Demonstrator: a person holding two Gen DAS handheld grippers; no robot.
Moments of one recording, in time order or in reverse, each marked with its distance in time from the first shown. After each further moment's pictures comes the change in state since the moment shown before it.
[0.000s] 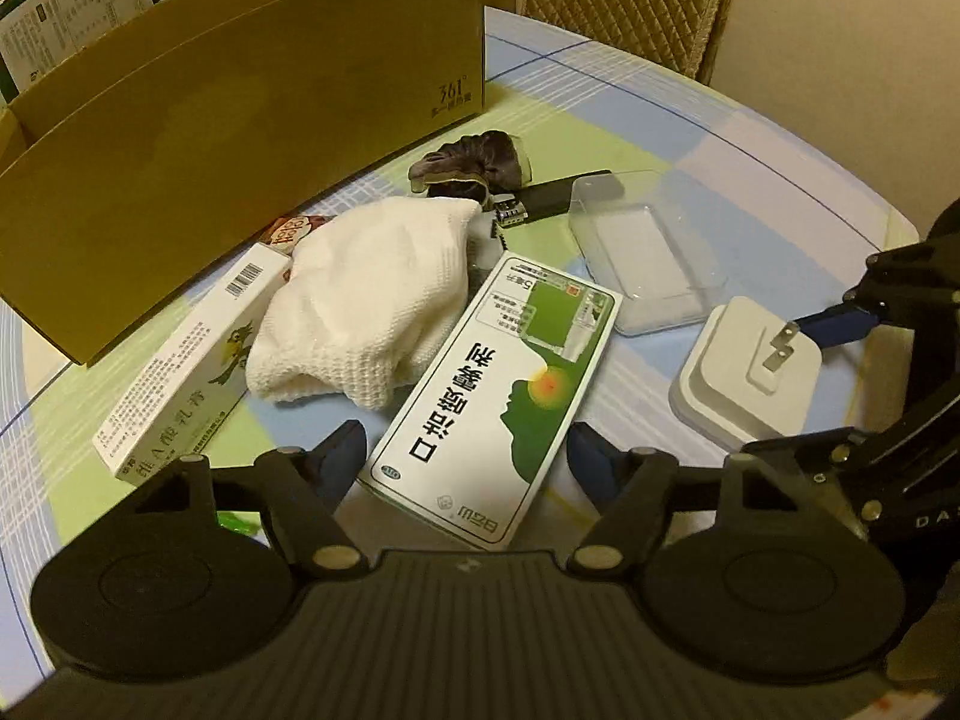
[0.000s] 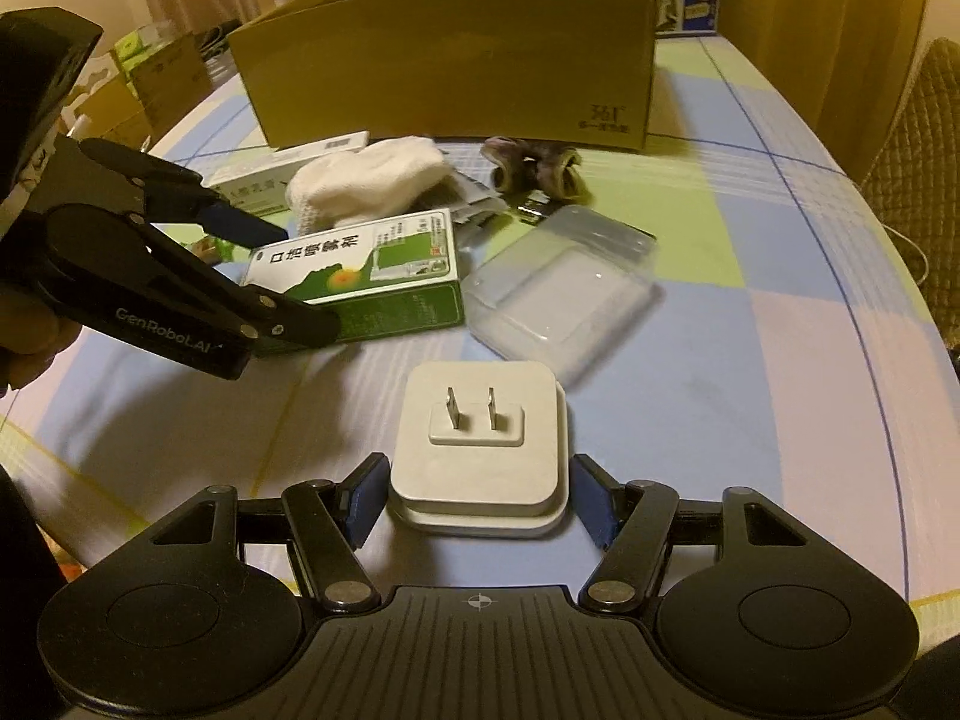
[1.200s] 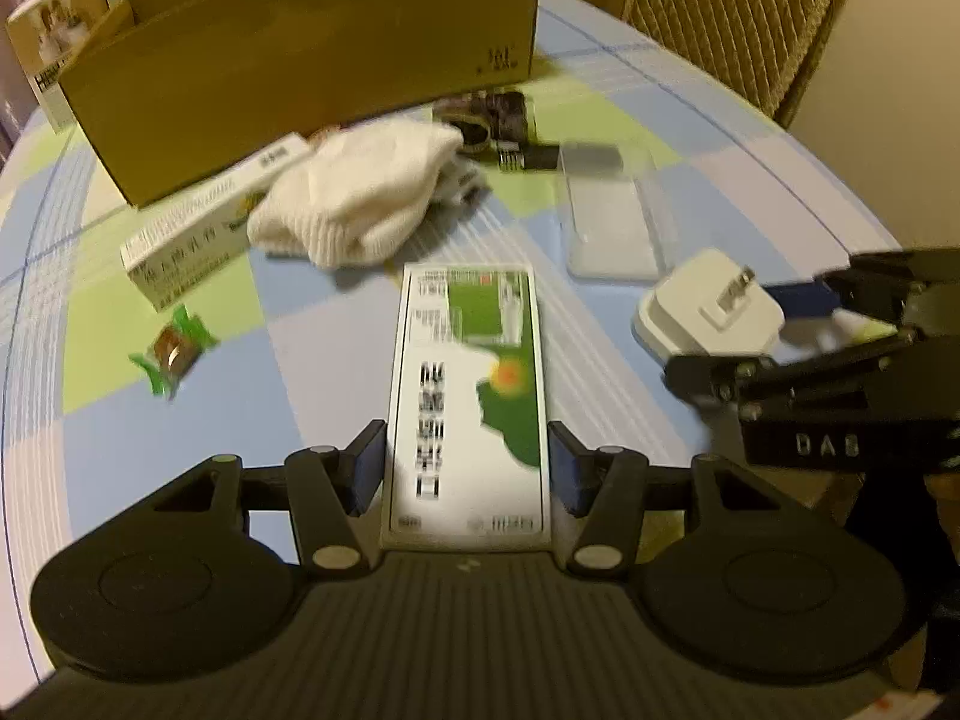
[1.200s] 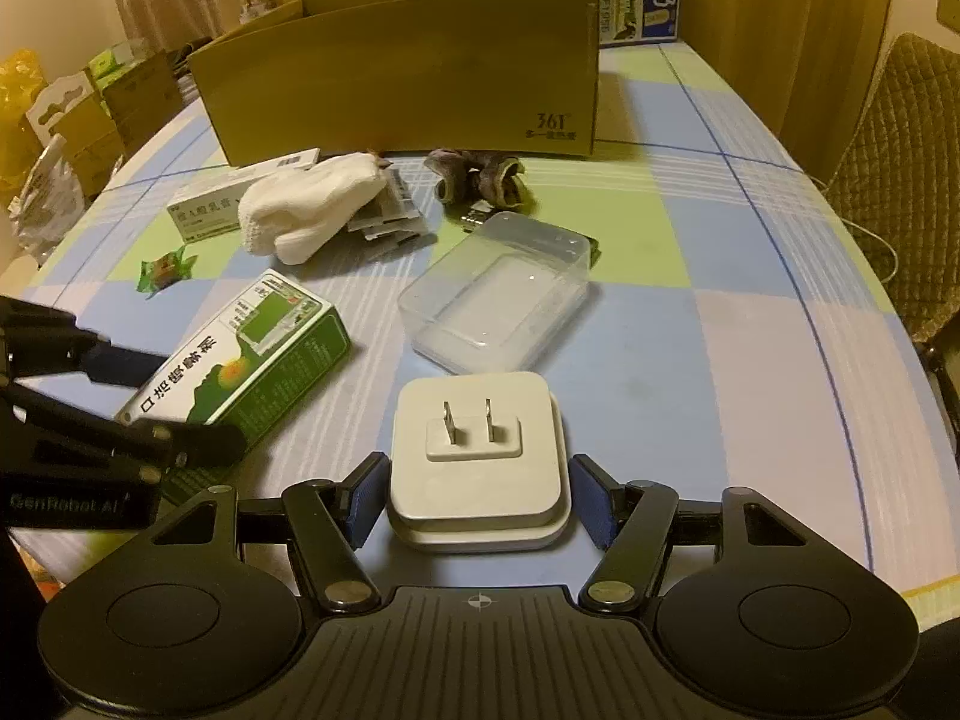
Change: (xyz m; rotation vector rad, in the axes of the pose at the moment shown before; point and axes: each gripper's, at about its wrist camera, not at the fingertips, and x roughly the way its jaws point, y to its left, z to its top) left arm -0.031 -0.054 -0.032 -0.267 0.029 0.130; right arm -0.003 -0.018 -0.003 0.015 -0.033 -0.050
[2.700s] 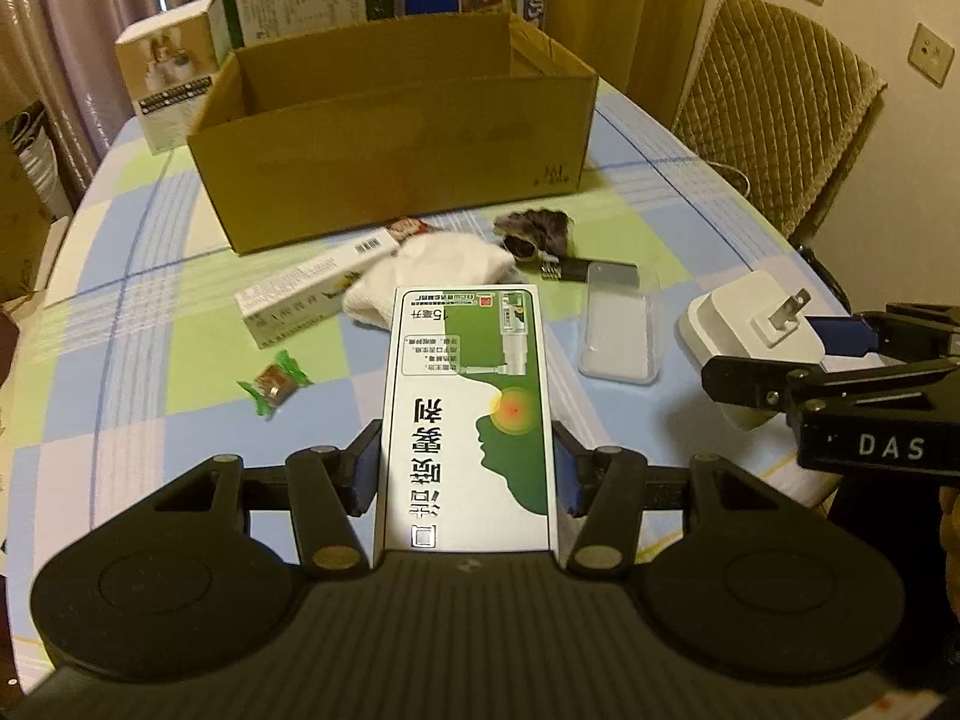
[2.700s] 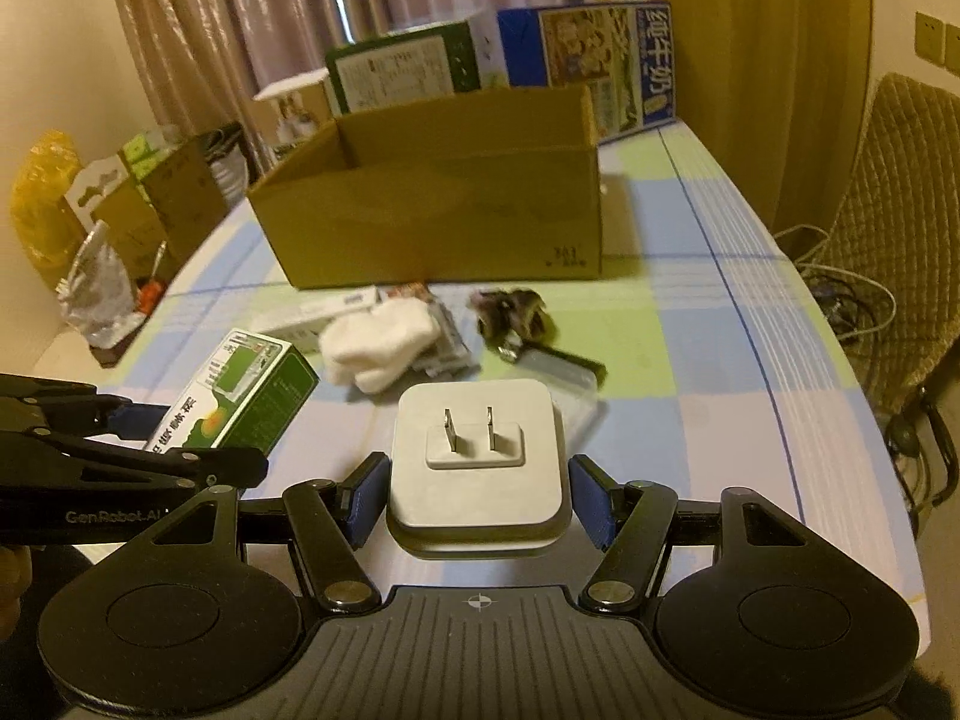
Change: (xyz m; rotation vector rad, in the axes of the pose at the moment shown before) left arm -0.085 0.003 0.019 -0.142 -0.096 0.085; right arm -0.087 0.007 0.040 0.046 -0.128 0.086
